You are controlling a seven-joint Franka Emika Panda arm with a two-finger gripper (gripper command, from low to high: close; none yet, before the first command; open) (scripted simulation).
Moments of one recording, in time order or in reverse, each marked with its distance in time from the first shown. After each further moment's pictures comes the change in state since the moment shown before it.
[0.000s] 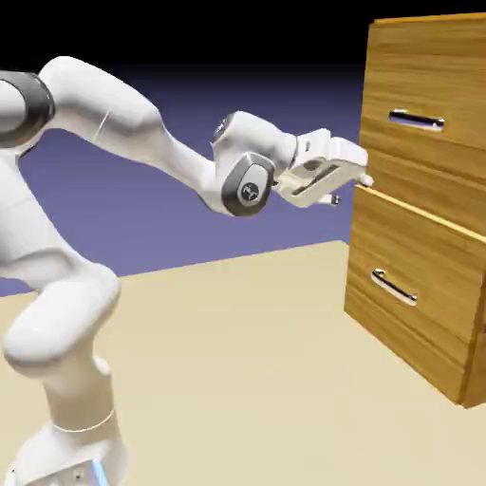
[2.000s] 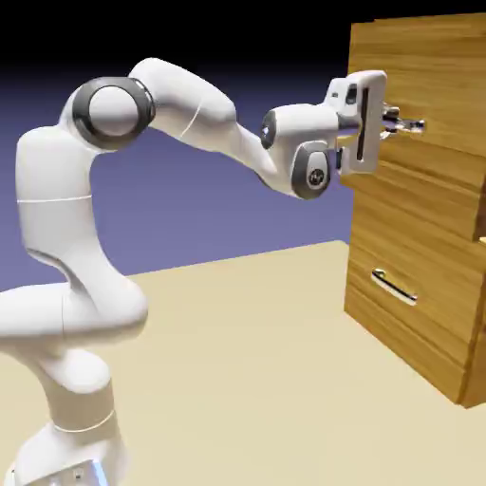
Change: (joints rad) arm -0.979 0.260 1.045 0.425 0.137 0.414 -0.973
